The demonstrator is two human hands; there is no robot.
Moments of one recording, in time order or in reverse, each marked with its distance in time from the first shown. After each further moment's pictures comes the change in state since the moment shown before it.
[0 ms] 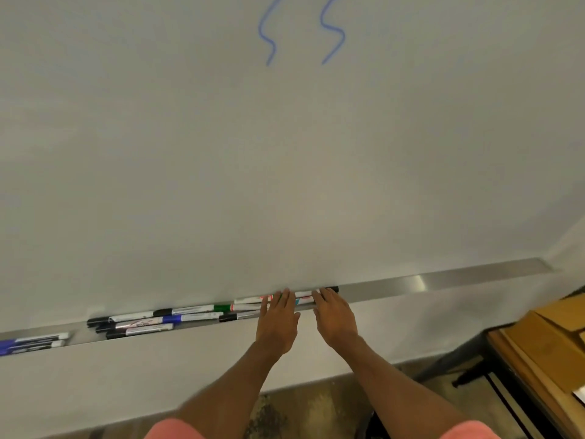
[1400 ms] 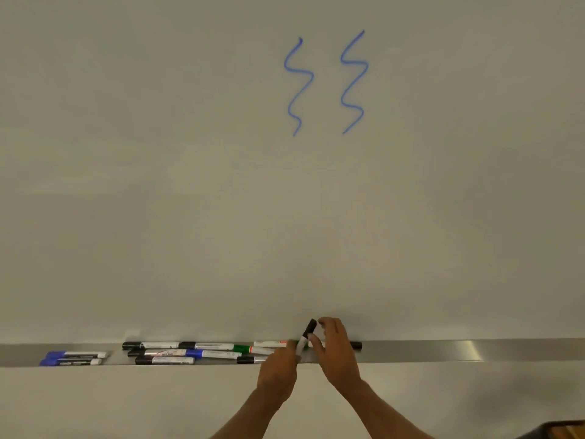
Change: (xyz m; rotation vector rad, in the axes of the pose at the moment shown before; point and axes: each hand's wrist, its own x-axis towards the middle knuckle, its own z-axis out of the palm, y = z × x) left_hand -0.001 -0.012 -0.019 -0.272 0.073 -0.223; right_hand 0.033 -0.025 -0.016 0.598 0.168 -0.071
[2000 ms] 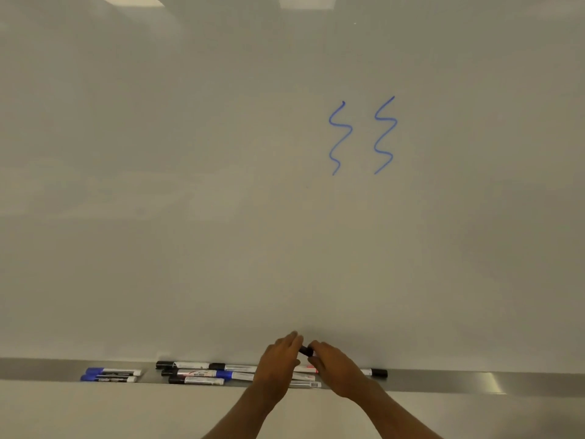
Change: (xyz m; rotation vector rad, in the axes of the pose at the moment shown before) left_hand -0.002 -0.045 -0.074 0.203 0.232 0.299; right_hand 0.011 -0.064 0.002 -0.223 -0.379 -0.248
